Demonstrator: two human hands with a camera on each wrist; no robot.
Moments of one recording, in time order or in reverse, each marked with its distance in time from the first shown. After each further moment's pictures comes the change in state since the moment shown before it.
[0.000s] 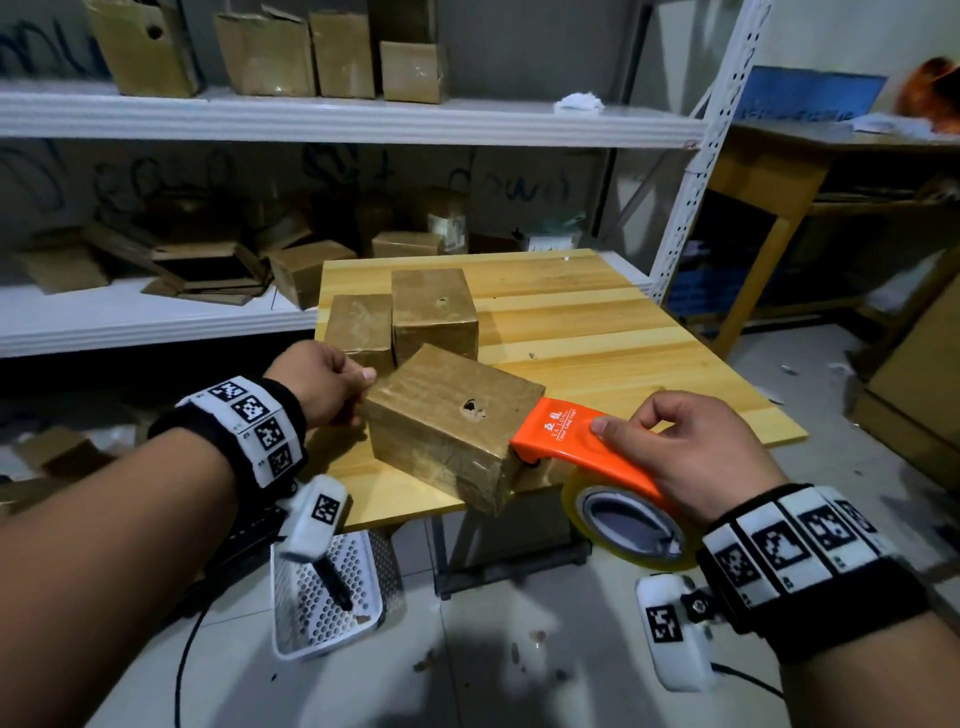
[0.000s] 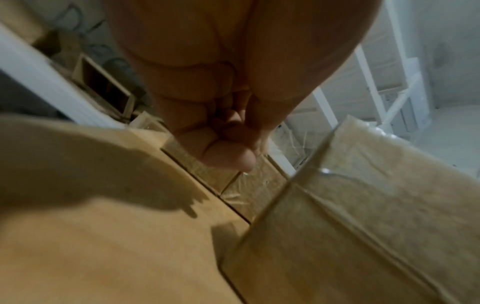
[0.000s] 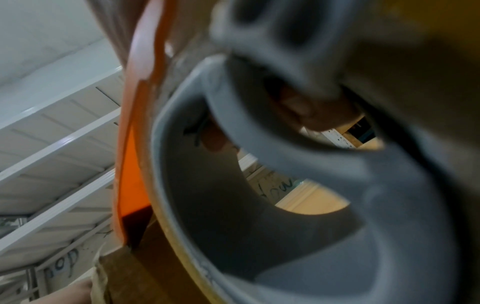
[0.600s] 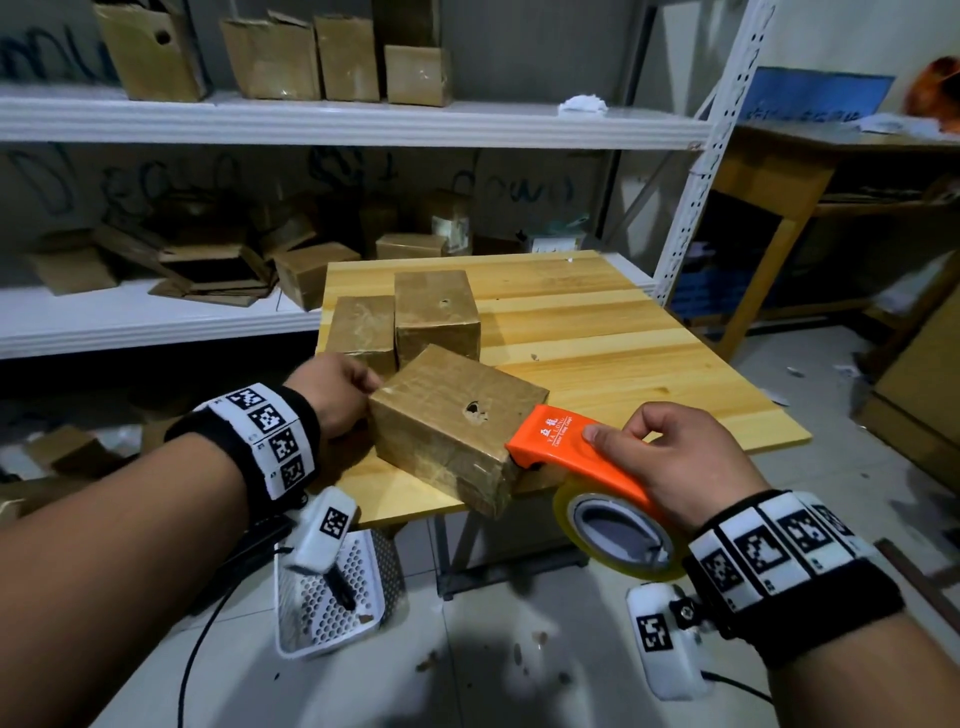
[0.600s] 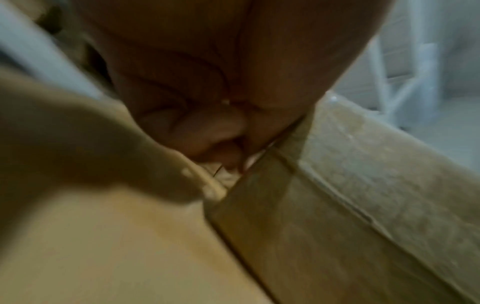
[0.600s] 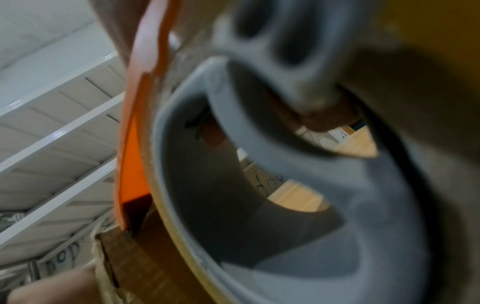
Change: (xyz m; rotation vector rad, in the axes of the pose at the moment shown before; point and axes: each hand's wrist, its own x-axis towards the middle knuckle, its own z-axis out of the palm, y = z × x) left_hand -0.012 0.008 0.004 0.158 -0.062 -0.032; right_hand 0.001 0.002 0.011 0.006 -0.040 0.058
